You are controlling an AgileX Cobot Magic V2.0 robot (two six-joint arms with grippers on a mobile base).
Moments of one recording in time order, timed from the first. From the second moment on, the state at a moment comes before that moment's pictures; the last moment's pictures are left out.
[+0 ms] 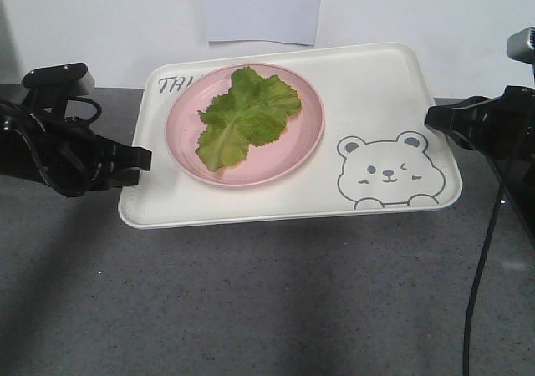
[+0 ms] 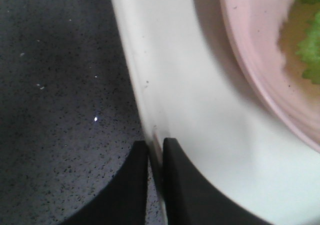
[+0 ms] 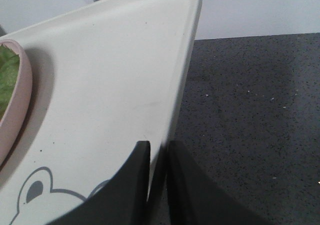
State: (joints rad) left arm -0.22 1.46 -1.15 -0.42 0.73 0.16; right arm -0.10 1.39 -0.95 -1.77 -0.57 1.93
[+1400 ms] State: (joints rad) left arm -0.22 1.46 -1.15 -0.42 0.73 0.16; right arm -0.10 1.39 -0.95 -1.77 -0.57 1.93
